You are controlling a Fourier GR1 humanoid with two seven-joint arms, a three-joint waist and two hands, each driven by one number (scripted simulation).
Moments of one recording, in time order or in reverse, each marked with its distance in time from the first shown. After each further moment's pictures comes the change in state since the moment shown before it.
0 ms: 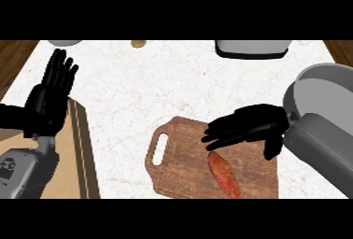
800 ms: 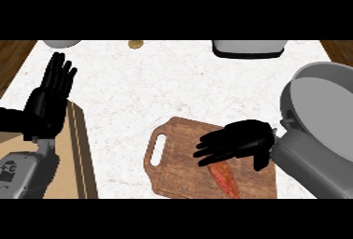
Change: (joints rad) left arm 0.023 -0.040 0.048 0.005 -0.044 -0.043 -0.007; right arm 0.105 0.100 -0.017 0.011 0.146 -0.076 -0.022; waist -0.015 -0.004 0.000
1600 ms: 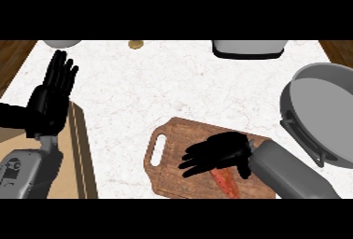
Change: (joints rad) left arm -0.019 -0.047 0.042 0.012 -0.050 -0.029 0.019; right arm 0.064 0.181 -0.028 0.098 0.190 -0.020 0.006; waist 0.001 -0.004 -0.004
